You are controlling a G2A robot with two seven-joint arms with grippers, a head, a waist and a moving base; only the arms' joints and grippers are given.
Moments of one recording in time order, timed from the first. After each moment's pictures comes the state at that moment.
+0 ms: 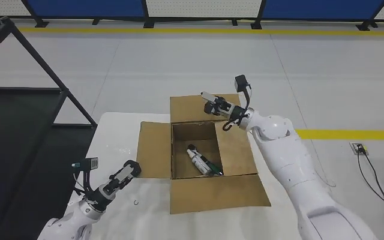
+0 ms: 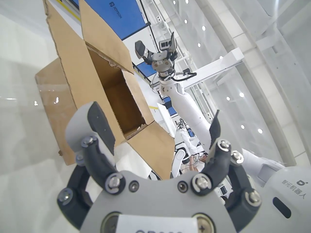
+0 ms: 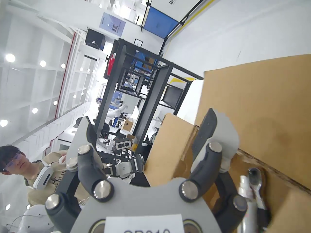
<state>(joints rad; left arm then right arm) 1.38 -1.05 -1.56 -1.69 -0.26 -0.56 -0.58 -0.28 -1.46 1.22 -0.62 0.11 -0.49 0.85</state>
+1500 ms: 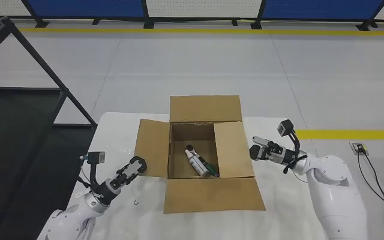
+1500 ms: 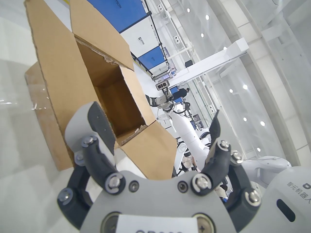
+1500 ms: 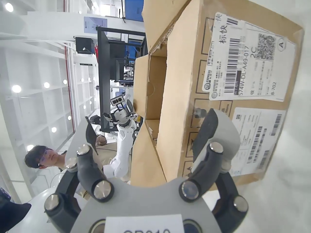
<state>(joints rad) 1.31 -1.06 -1.53 -1.68 -0.22 -0.52 -0.61 -0.73 -1.25 1.58 -1.03 0.16 -0.24 1.29</state>
